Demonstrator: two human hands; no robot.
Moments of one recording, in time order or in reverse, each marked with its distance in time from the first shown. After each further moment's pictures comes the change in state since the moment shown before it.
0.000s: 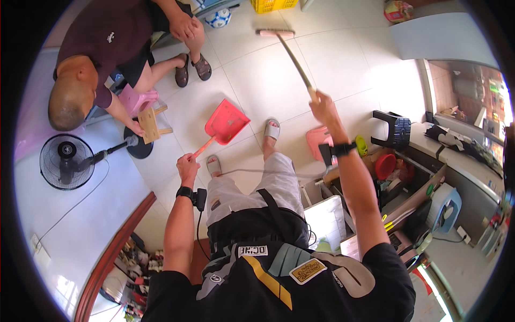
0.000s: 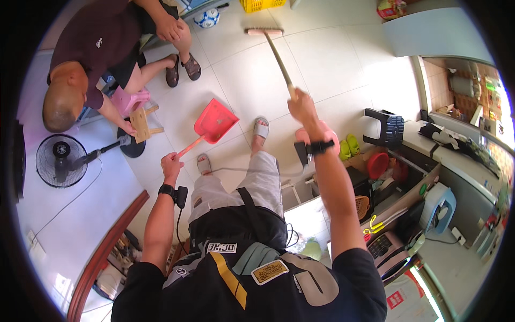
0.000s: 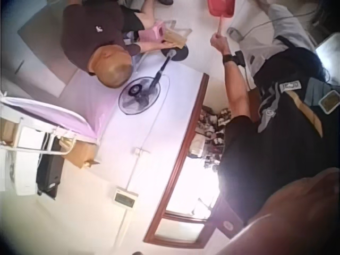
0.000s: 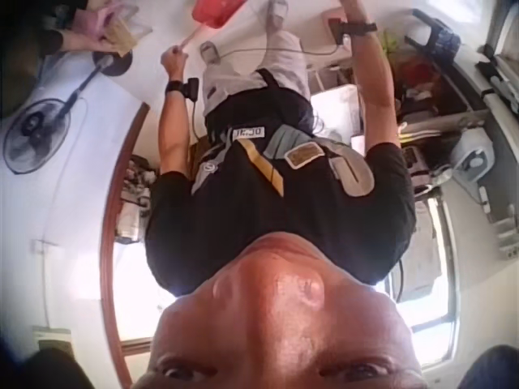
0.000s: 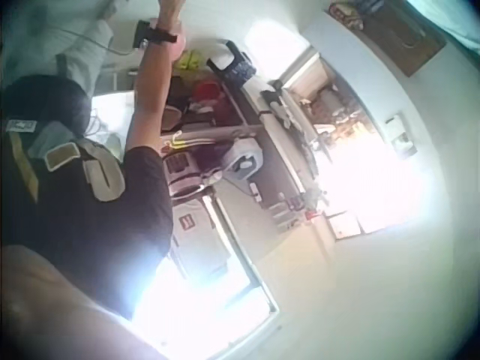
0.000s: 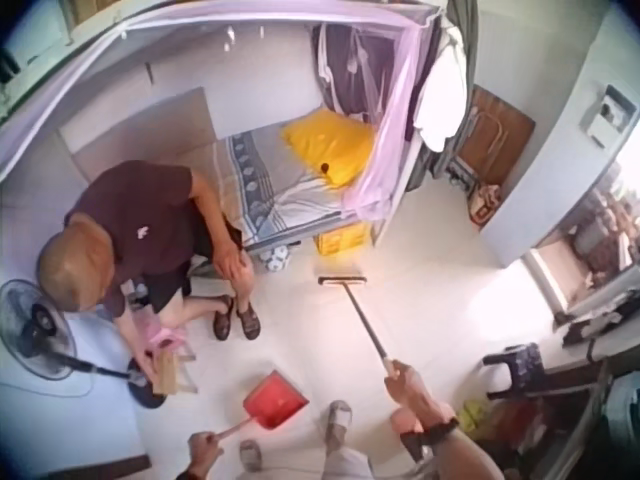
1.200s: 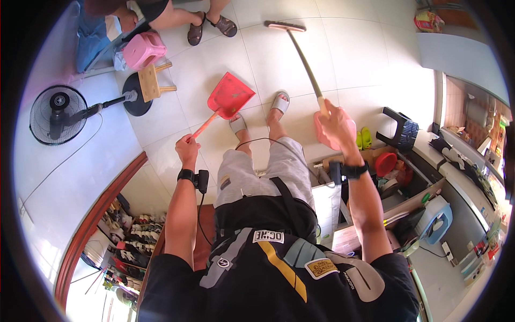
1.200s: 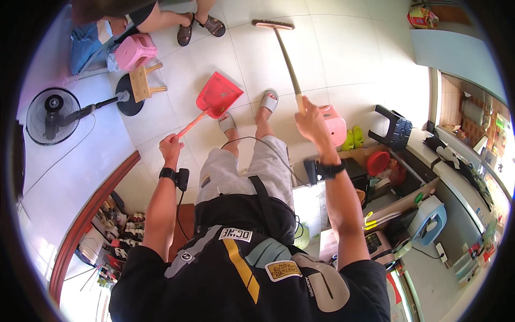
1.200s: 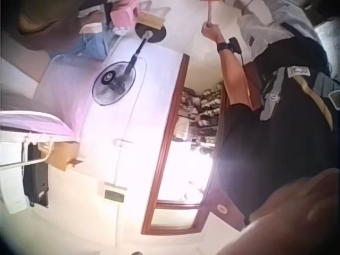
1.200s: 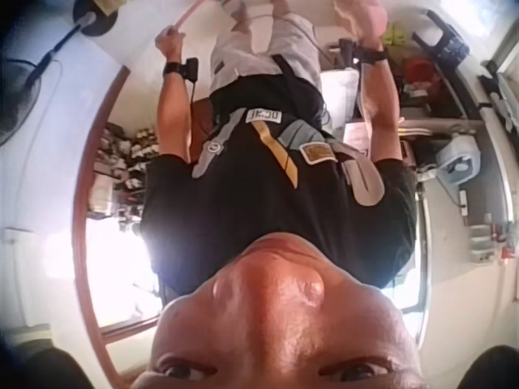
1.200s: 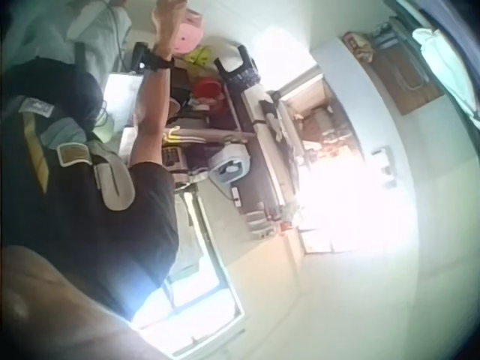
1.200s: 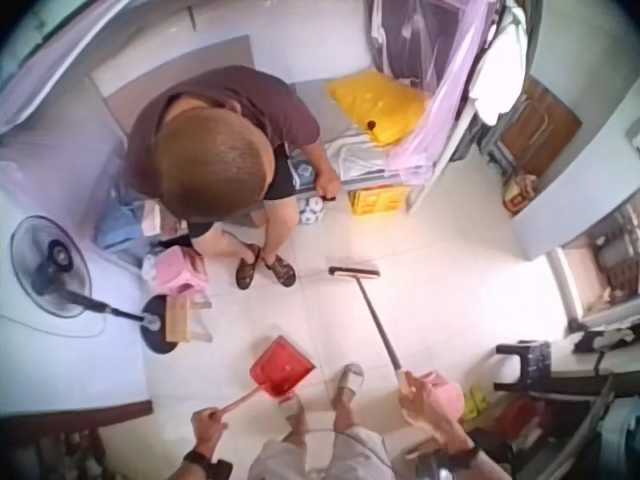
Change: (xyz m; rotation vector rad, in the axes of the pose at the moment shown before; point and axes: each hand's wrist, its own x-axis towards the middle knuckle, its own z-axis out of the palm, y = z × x) left_hand -0.051 -0.081 0.005 -0.162 0.167 -0.147; right_hand -0.120 -0.019 0.022 0.001 -0.254 -0.006
